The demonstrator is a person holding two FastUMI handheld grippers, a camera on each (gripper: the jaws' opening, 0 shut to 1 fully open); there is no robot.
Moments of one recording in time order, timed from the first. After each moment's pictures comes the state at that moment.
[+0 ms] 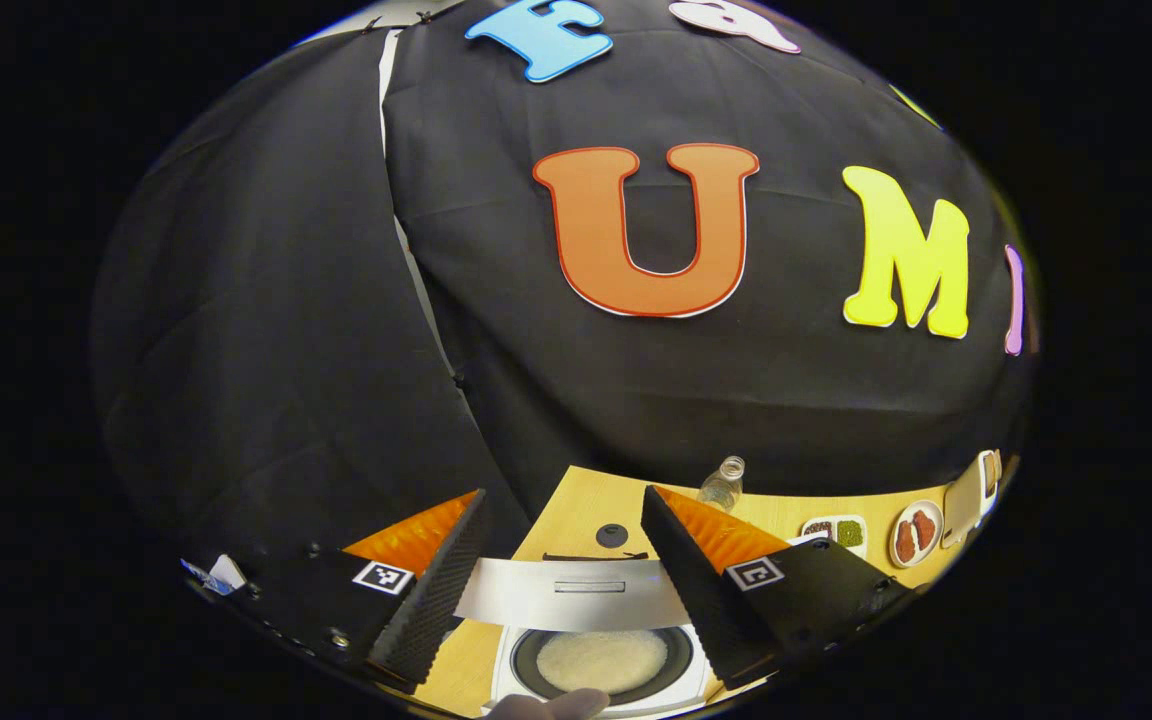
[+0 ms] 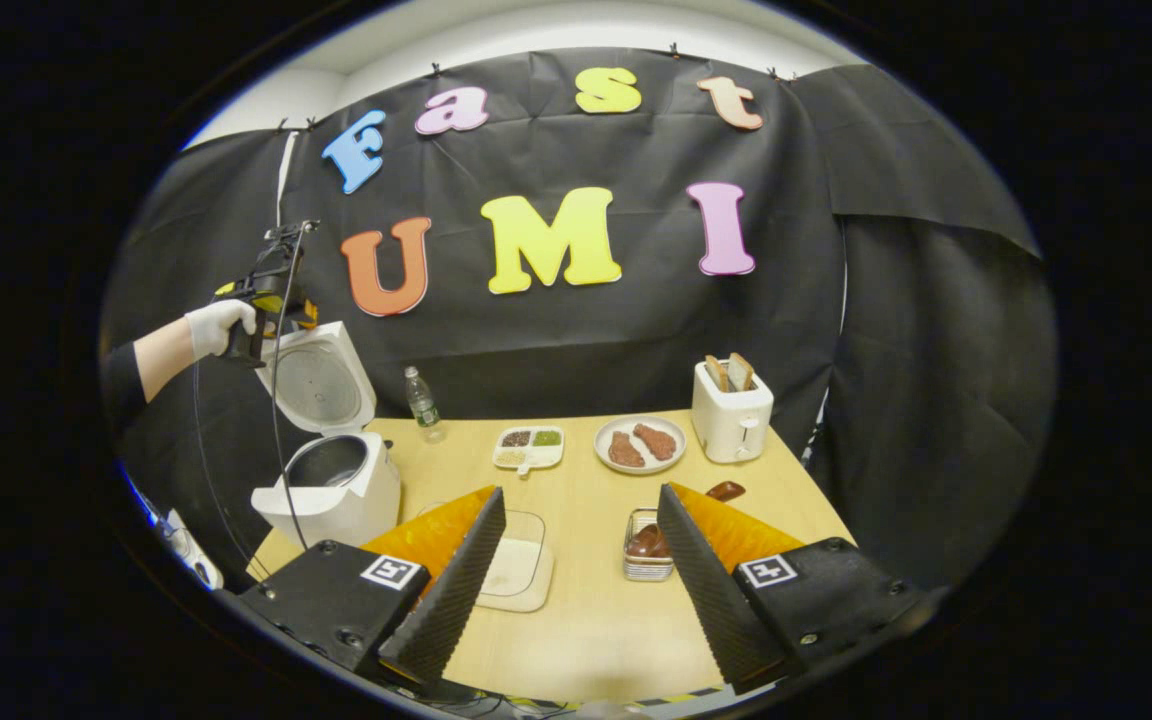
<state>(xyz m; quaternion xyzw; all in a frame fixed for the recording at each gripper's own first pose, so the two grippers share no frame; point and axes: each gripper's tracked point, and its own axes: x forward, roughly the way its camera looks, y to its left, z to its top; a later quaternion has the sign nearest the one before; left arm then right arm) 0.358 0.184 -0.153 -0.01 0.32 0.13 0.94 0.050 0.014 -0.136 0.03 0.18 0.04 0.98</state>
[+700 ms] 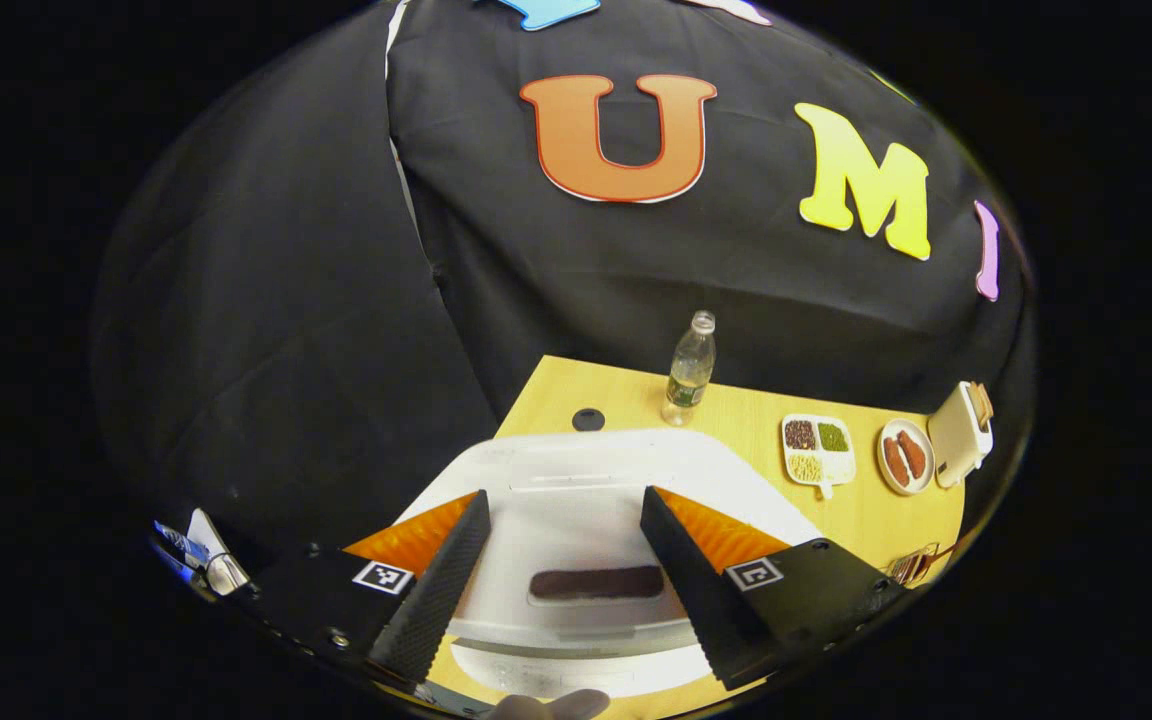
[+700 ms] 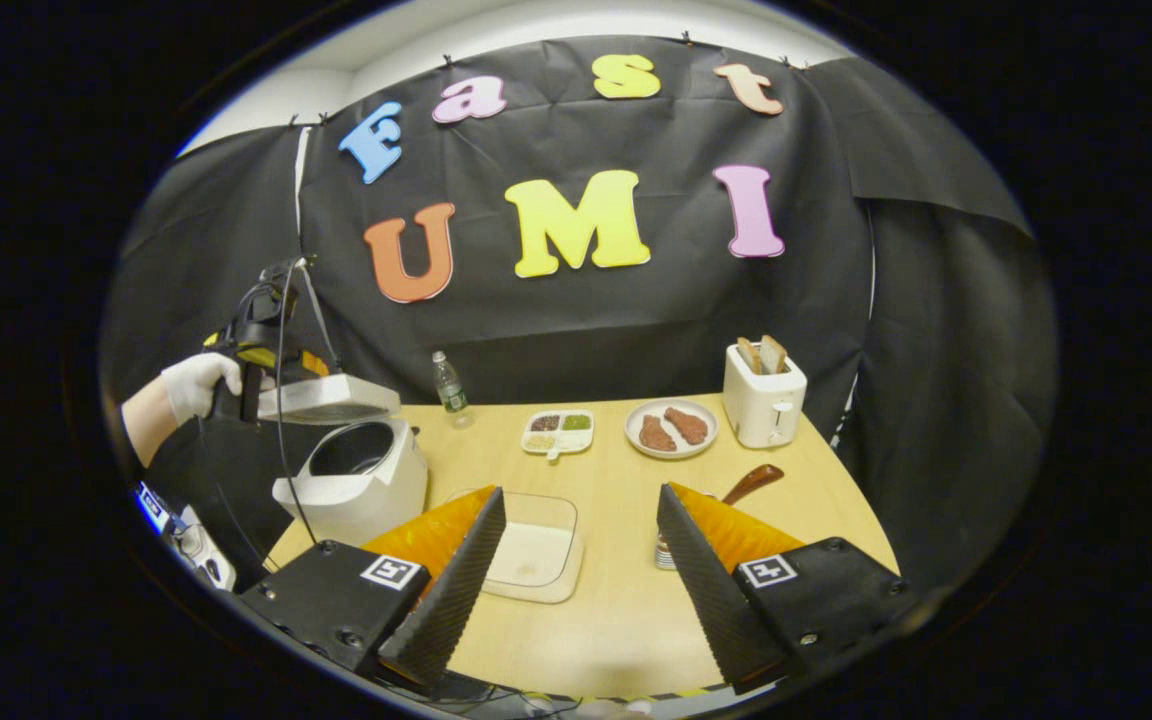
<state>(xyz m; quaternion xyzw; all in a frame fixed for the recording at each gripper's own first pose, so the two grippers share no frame) 0.220 0.143 -0.257 -0.04 0.41 0.08 0.91 0.048 0.040 -0.156 0.03 0.21 0.08 0.97</state>
